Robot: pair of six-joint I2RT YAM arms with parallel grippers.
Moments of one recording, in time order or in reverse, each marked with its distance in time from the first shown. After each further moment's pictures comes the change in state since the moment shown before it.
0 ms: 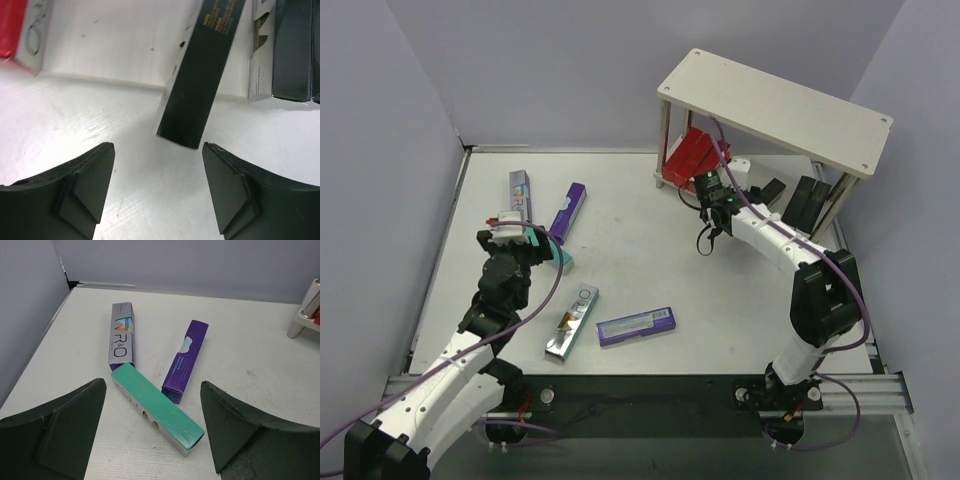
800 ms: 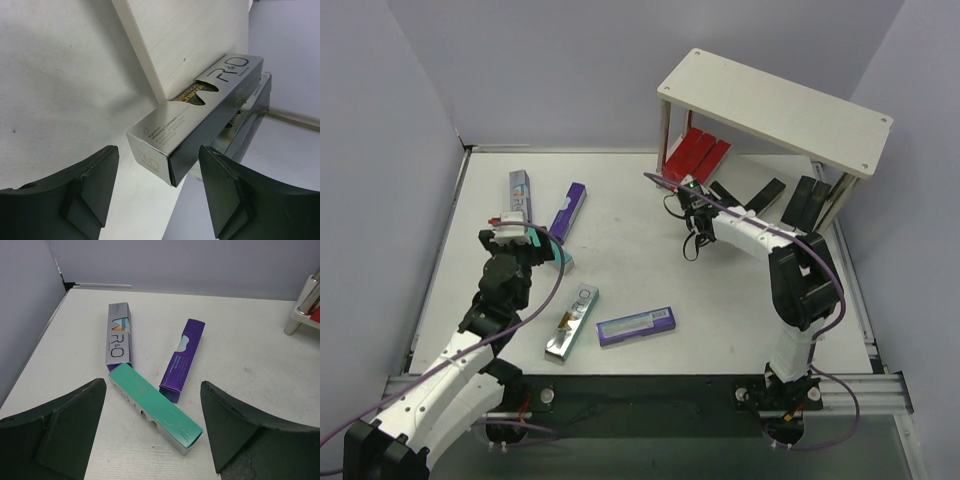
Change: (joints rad) left arm -0.008 0.002 0.000 0.000 0.010 0.008; right arm 0.071 0.119 -0.024 0.103 0.029 -0.990
